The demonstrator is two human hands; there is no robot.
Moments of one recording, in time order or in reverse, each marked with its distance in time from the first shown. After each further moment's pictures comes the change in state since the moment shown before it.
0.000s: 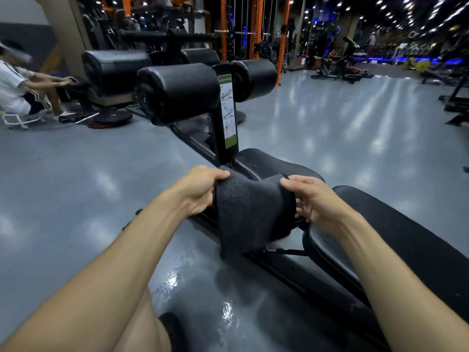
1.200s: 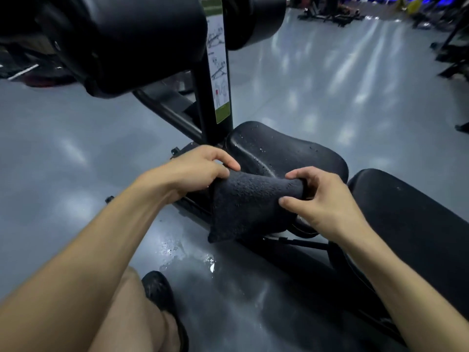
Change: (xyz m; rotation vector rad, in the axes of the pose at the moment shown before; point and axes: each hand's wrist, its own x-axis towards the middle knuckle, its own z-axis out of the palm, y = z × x) left_hand 0.155 -0.001 -0.054 0.733 -0.264 0.019; right_hand 0.095 0.037 0.012 -0.799 0.415 -0.063
